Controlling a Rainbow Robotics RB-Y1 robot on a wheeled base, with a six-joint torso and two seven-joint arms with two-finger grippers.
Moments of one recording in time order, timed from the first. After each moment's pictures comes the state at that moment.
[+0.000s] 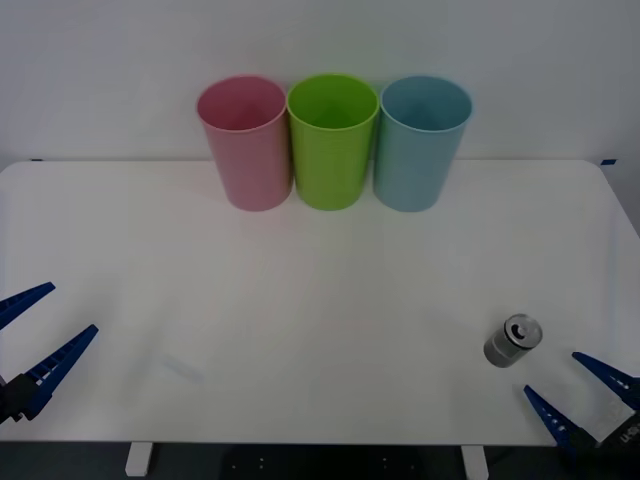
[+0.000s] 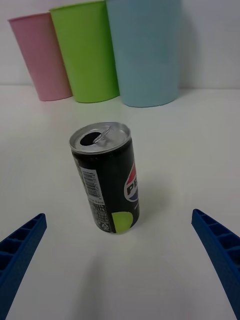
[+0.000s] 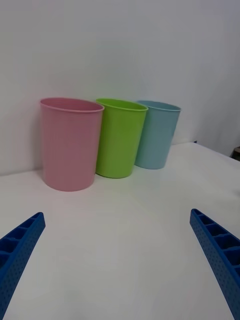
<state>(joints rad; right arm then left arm) 0.33 -0.47 -0.21 -1.26 0.78 -1.03 0.48 0.35 0.40 0.52 -1.66 -0.96 -1.22 0.00</state>
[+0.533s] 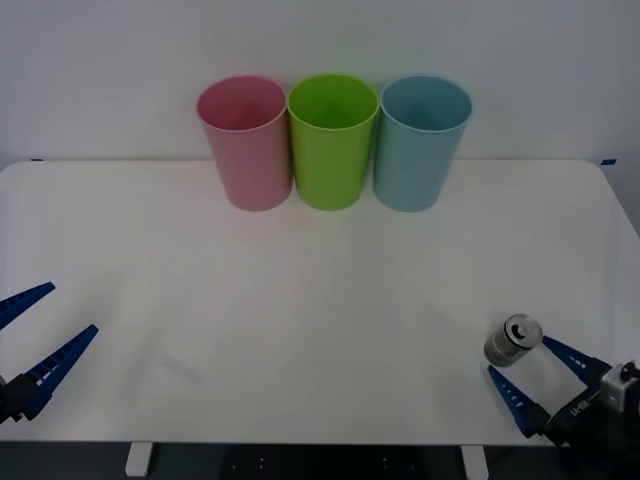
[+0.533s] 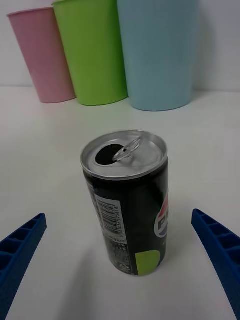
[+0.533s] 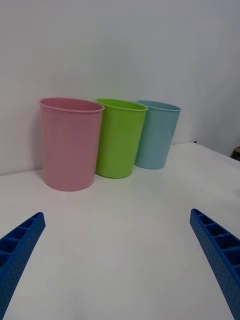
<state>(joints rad) 0.26 -0.42 -0.13 -1.26 0.79 -0.94 0.52 0.35 0.40 0.52 -1.66 -0.96 -1.22 0.00</state>
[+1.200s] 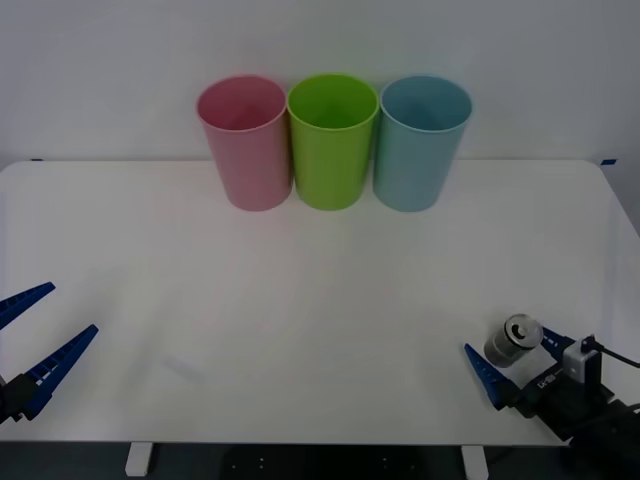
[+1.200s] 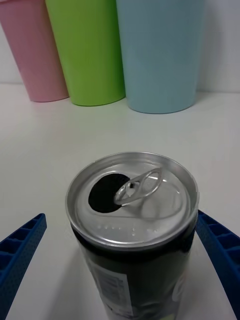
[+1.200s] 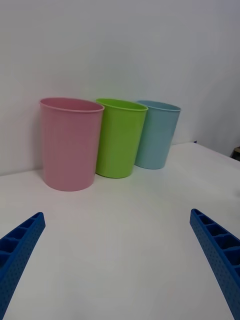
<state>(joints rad) 0.19 -0.40 -0.06 -1.26 0.79 -0.82 0.53 0.35 0.40 0.52 -1.66 -0.96 -1.22 0.00</state>
